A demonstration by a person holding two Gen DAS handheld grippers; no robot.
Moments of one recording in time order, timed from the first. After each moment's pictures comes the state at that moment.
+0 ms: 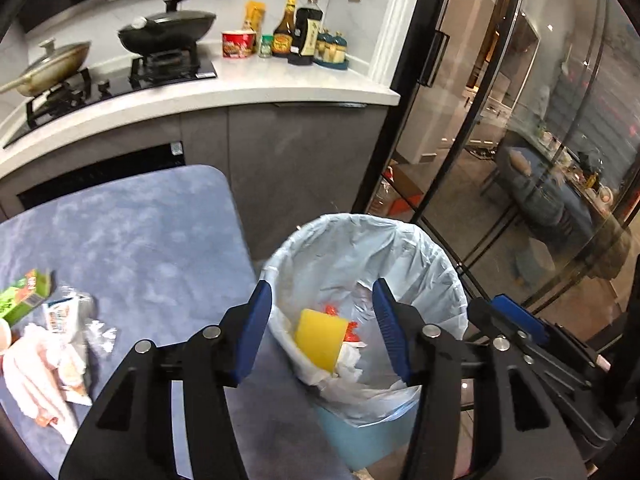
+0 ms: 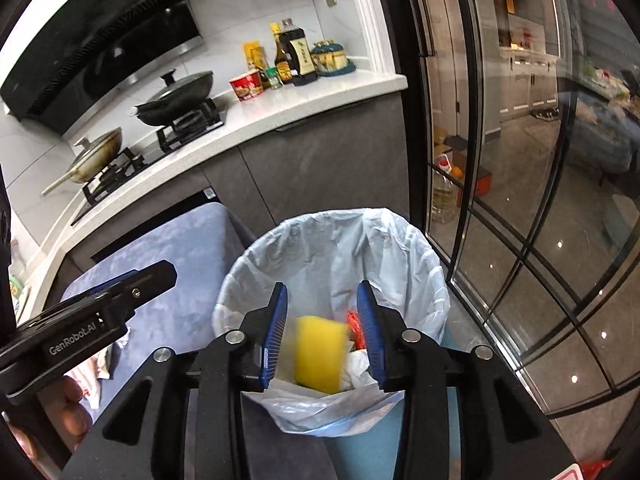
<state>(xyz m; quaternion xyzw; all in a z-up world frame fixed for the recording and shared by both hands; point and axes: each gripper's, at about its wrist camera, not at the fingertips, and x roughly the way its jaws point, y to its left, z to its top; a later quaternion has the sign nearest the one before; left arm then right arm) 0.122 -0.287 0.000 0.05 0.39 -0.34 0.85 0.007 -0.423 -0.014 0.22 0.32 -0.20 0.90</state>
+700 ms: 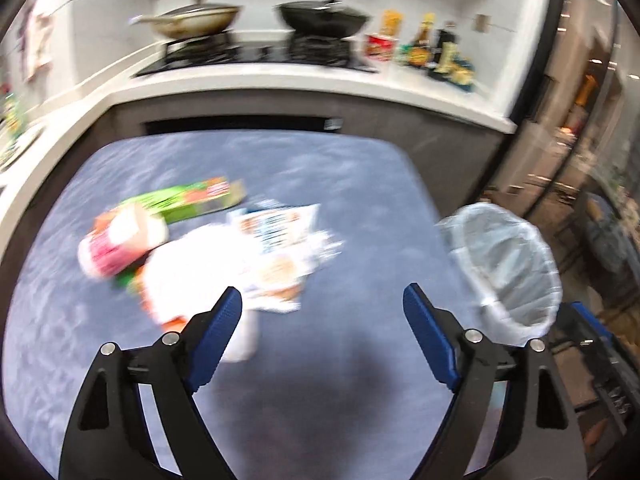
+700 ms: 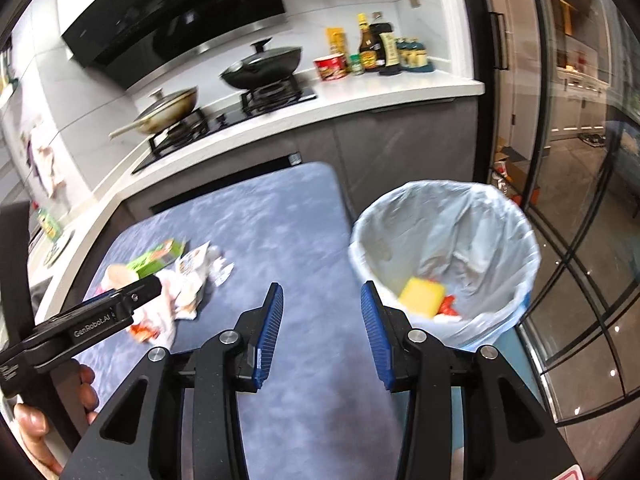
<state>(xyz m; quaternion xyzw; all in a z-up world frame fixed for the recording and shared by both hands) 0.115 -0.078 -0.011 0.00 0.42 -0.15 0.90 0.002 -0.281 0.002 0.18 0.34 -0.11 0.91</state>
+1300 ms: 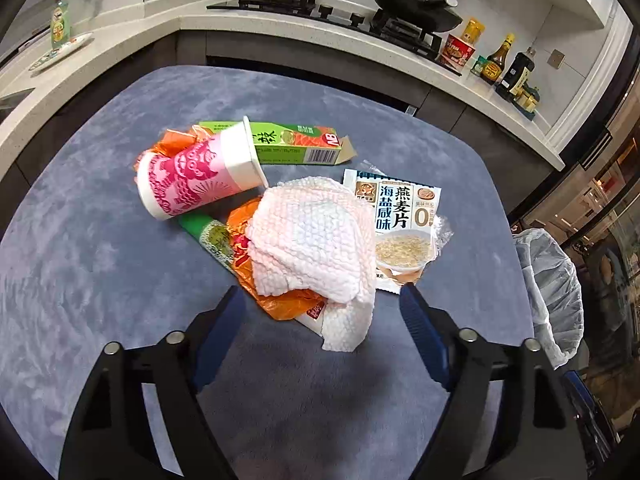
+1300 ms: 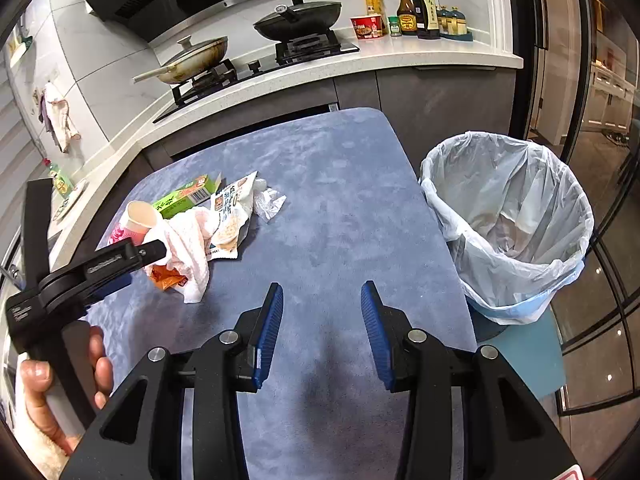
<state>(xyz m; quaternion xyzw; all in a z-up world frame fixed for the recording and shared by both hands) 0.146 0.003 -0.060 -0.09 0.47 -0.10 0.87 0.018 -0.214 -0.034 0.17 0.40 -0.07 0.90</state>
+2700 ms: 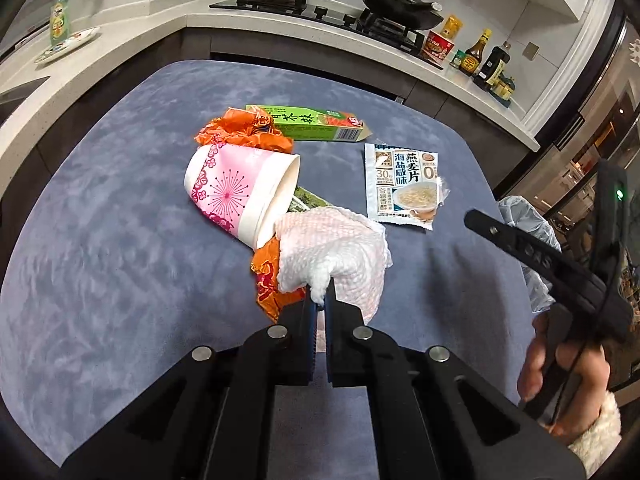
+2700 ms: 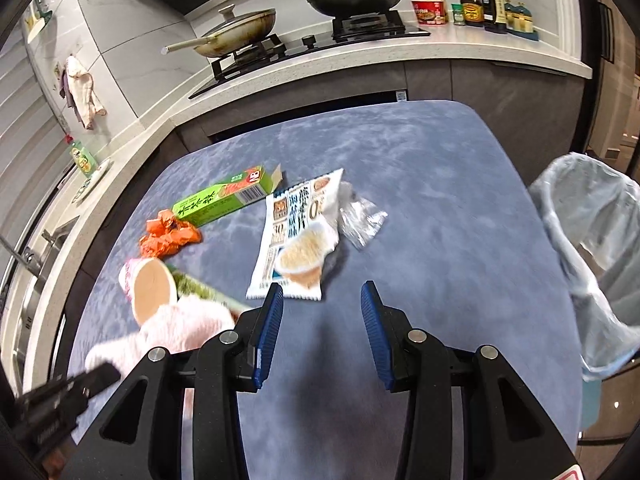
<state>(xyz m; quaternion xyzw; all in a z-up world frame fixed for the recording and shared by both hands) 0.088 0.076 -0.050 -0.08 0.47 -0.14 0.87 0.121 -0.154 -0.055 0.16 0.42 0.01 0.90</state>
